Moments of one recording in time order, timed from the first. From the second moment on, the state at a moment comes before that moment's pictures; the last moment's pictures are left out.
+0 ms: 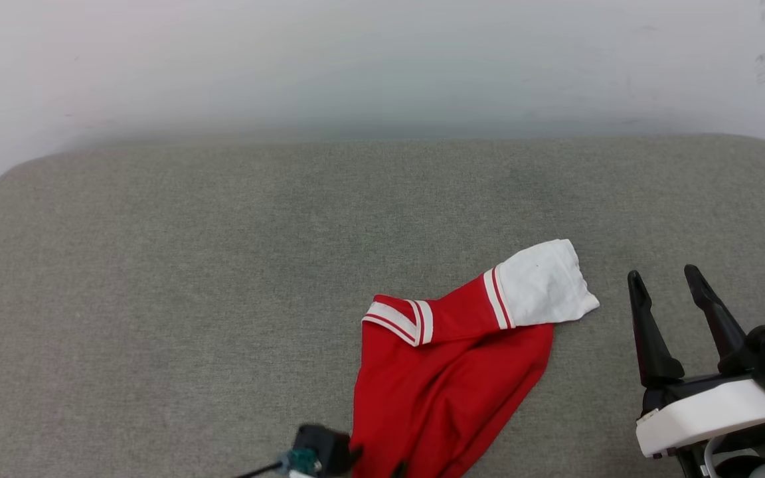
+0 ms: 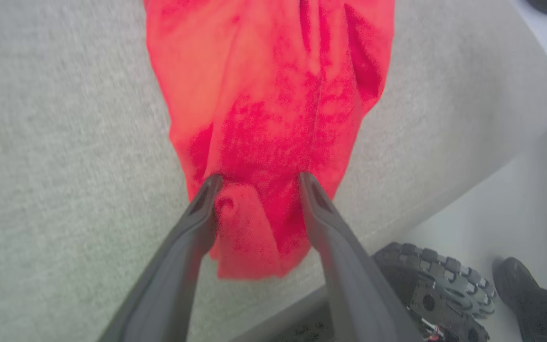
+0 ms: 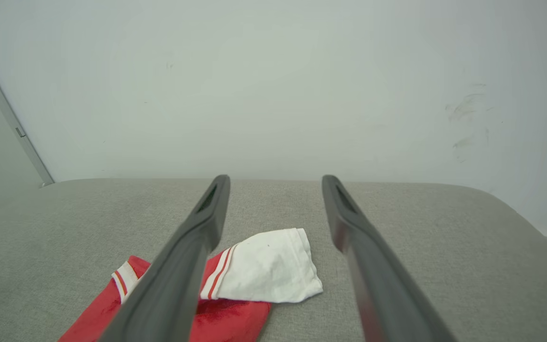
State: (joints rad) left arm -0.03 0.32 -0.76 0.05 -0.61 0.19 0.24; right arm 0.02 -0.05 -0.02 -0.21 0.16 0.13 0.05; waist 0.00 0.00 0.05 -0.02
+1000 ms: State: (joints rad) left arm -0.56 0.37 -0.69 0.33 -0.60 0.03 0.43; right arm -0.04 -0.05 -0.04 -0.20 0.17 0.13 0.03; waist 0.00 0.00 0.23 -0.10
